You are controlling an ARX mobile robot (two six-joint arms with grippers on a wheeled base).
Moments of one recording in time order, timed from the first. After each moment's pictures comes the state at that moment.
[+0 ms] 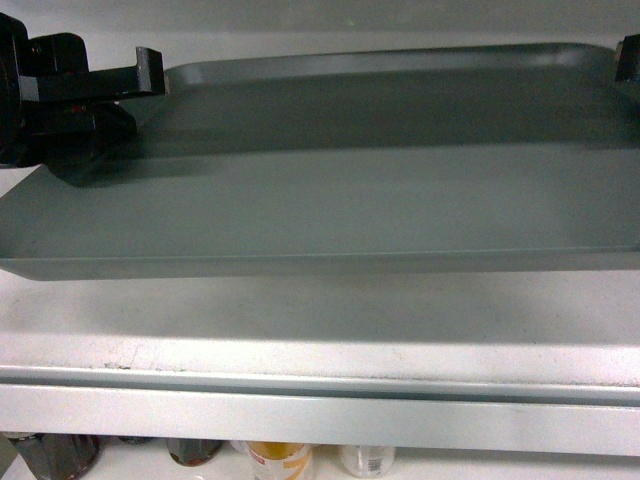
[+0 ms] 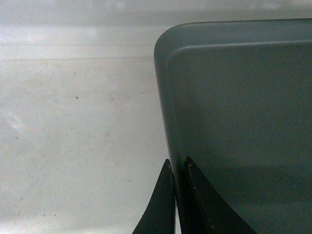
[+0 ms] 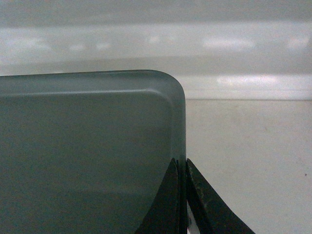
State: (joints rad) left arm -0.26 1.42 0.78 0.22 -0.03 -0.12; right arm 0.22 1.40 0.72 0.44 0.09 0.09
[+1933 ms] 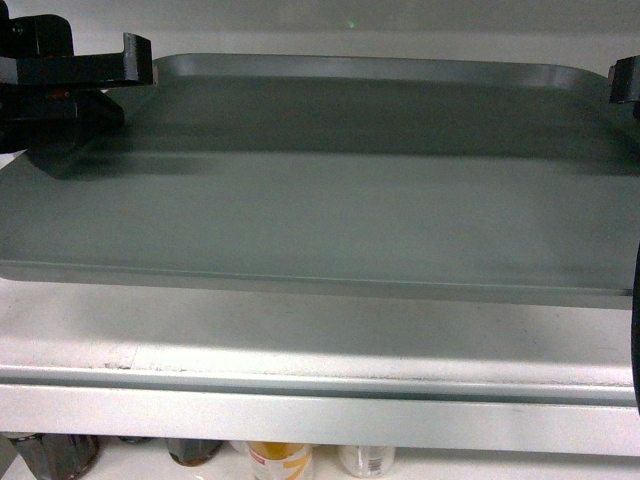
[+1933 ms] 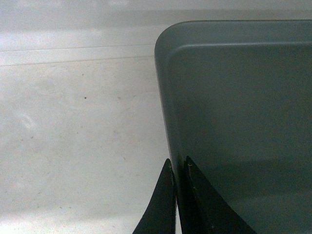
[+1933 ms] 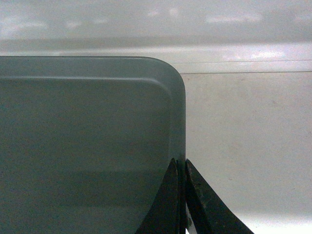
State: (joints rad) left arm -0.27 1.38 0.79 0.15 -0.05 -0.08; right arm 0.22 1.41 0.75 0.31 0.08 0.13
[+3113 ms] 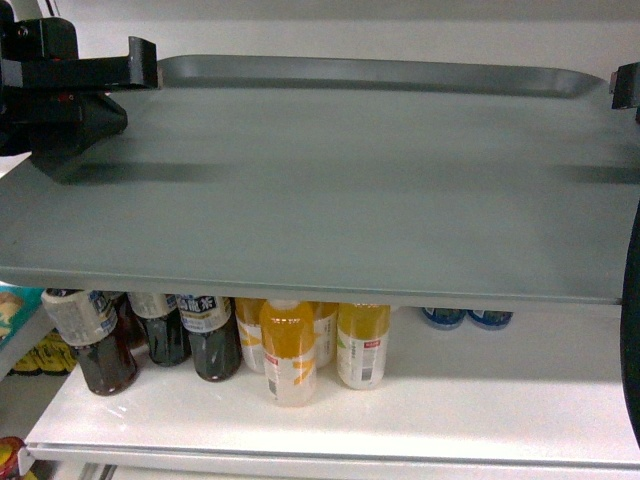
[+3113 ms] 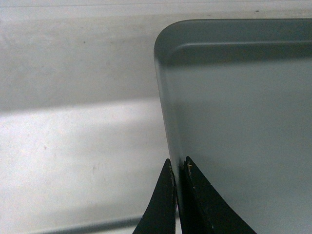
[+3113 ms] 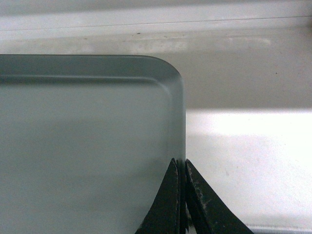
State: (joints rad) left arm -0.27 1.38 0.79 0.14 -0.06 -0.08; right arm 0.21 1.41 0.75 0.30 0.08 0.13
